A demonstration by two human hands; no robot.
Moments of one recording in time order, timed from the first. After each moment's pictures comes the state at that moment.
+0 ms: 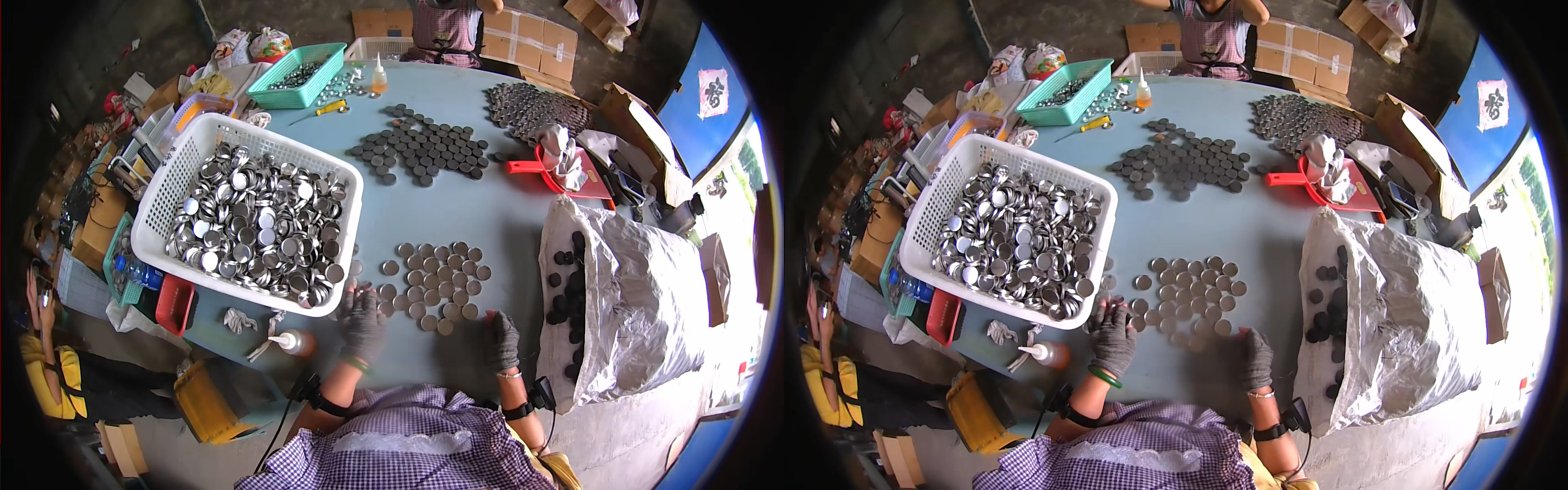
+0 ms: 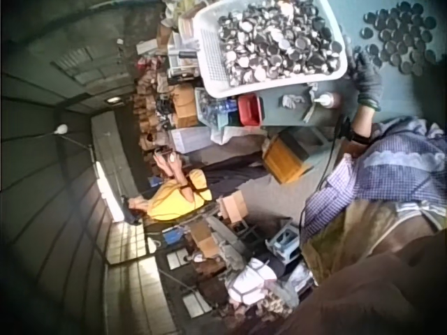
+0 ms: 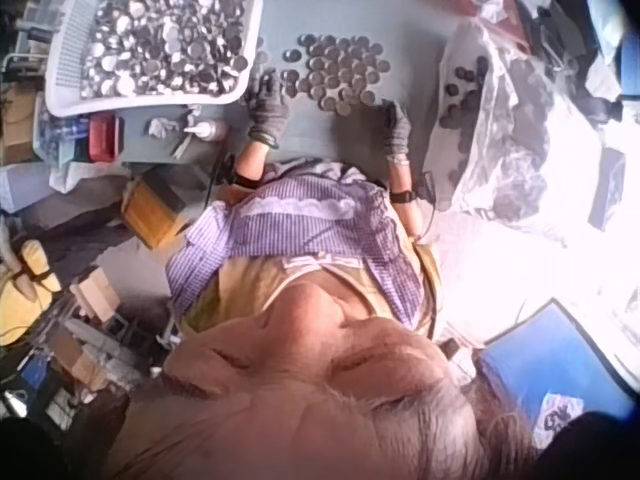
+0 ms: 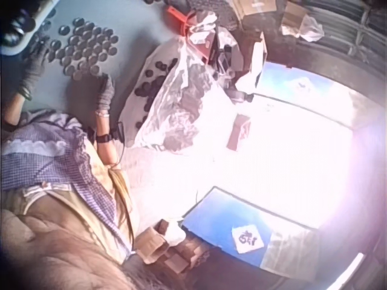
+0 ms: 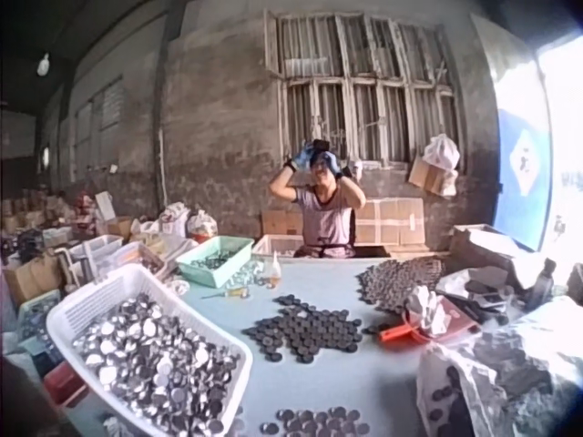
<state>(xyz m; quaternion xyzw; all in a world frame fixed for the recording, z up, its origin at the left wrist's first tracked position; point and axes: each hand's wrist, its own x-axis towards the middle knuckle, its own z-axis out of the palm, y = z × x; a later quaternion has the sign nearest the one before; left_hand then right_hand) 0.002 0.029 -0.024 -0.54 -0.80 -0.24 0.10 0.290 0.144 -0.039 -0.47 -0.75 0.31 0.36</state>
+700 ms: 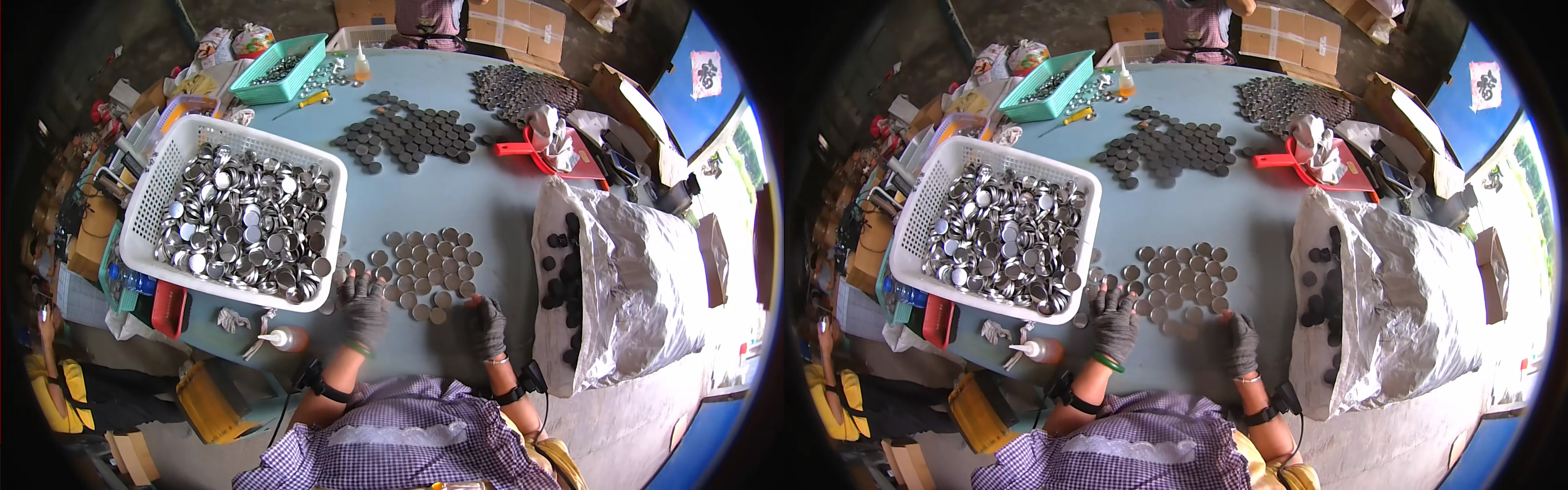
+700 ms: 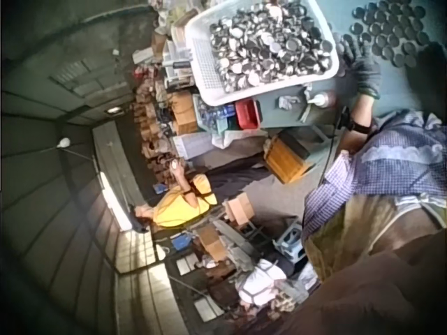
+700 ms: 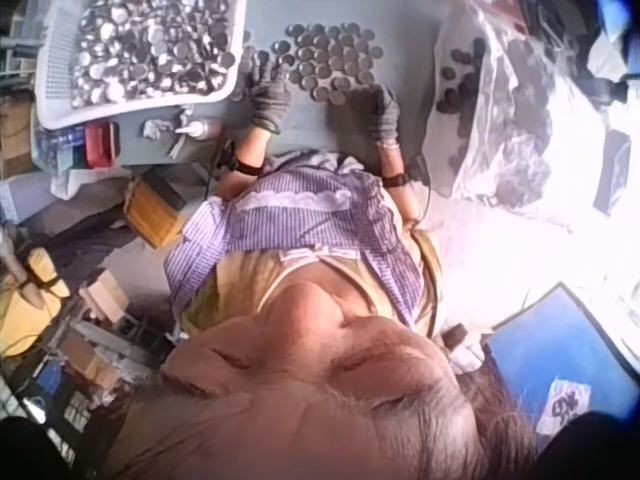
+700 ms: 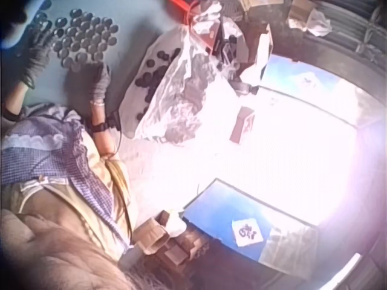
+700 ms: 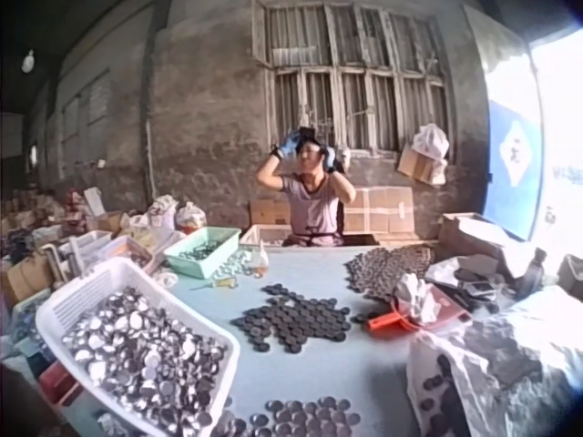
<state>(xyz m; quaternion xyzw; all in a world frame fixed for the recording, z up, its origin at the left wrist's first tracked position) 0.012 0.049 -0.007 -0.59 -0.78 -0.21 0.06 0.271 0.142 -0.031 -0.41 -0.78 0.24 0.40</state>
